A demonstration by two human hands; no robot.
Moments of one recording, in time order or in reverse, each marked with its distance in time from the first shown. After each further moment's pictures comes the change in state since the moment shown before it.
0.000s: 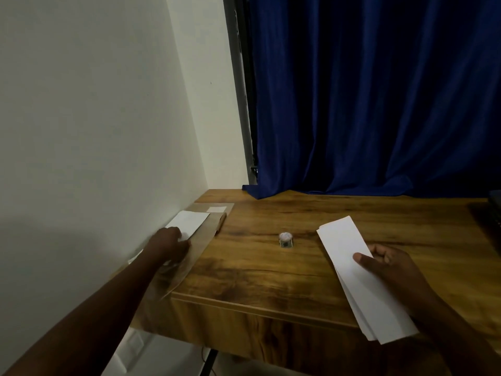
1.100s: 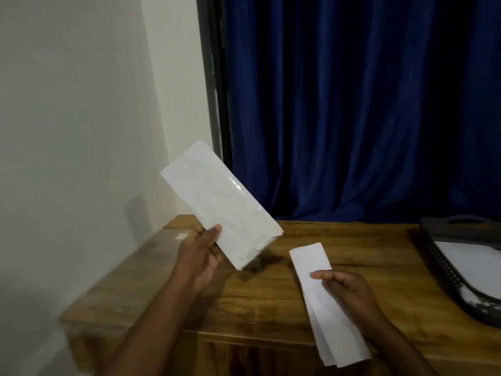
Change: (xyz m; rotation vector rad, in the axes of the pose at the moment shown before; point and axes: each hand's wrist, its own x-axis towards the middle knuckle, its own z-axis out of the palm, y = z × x) left_hand -0.128 0.184 -0.053 -2.004 -0.237 0.062; right_hand -0.028 -0.016 -0.006 0.191 -0.004 -0.119
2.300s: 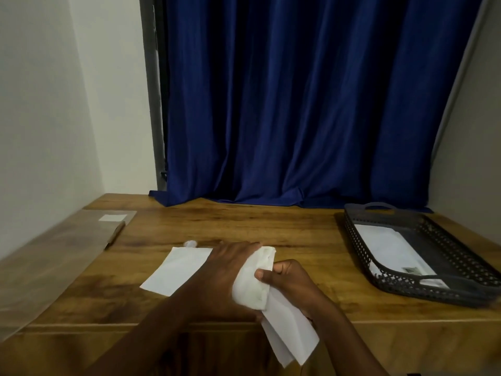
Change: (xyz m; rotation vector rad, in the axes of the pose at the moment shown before) left_hand -0.043 -0.107 0.053 1.558 -0.780 0.817; right_hand -0.013 -0.005 -0.020 0.120 -0.213 0.104
